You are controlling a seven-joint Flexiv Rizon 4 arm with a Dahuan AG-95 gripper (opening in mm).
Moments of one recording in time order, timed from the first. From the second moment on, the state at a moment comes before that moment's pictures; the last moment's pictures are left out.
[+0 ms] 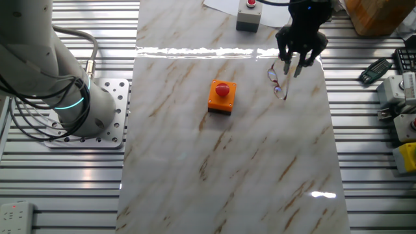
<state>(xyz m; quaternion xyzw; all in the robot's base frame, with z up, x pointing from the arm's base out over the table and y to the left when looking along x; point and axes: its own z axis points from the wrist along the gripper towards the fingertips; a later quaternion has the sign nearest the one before) 0.572 0.051 0.156 0.48 -0.84 0.18 0.16</state>
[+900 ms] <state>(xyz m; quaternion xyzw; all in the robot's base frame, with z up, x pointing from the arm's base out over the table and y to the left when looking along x) 0.574 0.052 0.159 0.47 -0.86 0.16 0.15</state>
